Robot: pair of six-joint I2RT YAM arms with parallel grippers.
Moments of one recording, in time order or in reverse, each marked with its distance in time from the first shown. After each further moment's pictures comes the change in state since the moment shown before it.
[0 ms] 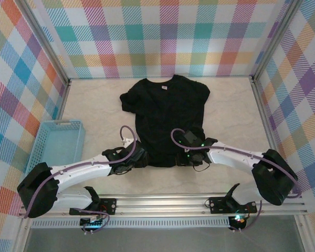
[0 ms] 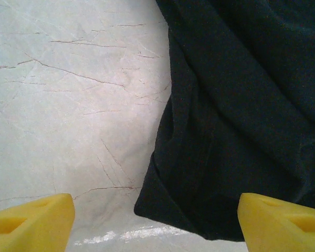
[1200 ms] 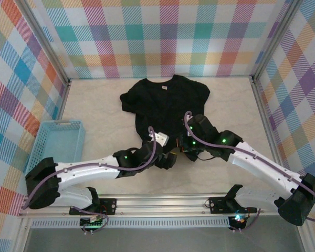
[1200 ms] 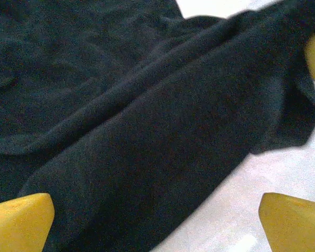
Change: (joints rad) left arm -0.237 0.108 0.198 0.290 -0.075 0.375; right arm 0.016 -0.284 0.268 -0.144 0.016 -0.082
